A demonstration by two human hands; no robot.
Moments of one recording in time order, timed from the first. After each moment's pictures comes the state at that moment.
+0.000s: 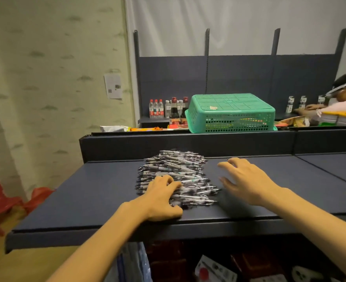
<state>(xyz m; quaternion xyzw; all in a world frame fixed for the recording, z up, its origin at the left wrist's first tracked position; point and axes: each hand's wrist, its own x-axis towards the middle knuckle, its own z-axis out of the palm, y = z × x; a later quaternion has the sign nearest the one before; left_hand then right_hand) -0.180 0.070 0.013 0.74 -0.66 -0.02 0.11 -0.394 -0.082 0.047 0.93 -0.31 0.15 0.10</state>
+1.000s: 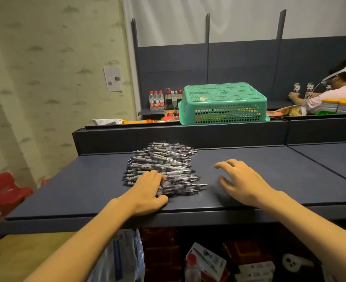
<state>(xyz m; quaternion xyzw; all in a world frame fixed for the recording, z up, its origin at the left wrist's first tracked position) -0.202 0.060 0.000 0.75 -0.64 0.05 0.14 -0.438 -0.104 0.024 0.94 -0.29 0.18 -0.03</state>
